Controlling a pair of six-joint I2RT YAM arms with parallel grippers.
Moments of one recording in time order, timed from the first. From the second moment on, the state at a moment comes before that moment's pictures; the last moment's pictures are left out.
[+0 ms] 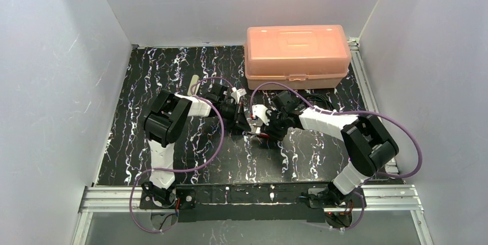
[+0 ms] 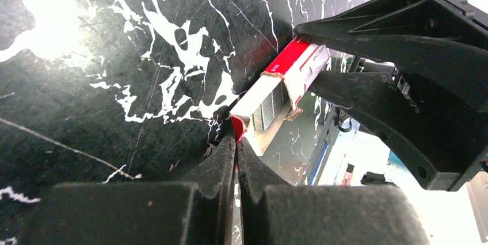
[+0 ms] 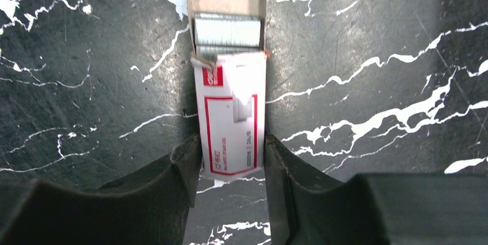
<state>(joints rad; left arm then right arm) -0.47 2.02 1.05 -0.03 0.89 -0.40 0.67 1.61 0.88 -0.37 -0.29 -0.63</state>
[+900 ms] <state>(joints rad) -0.45 2.01 1.04 -0.04 0.88 -0.39 0.65 1.69 0.98 -0.42 -0.33 -0.62</state>
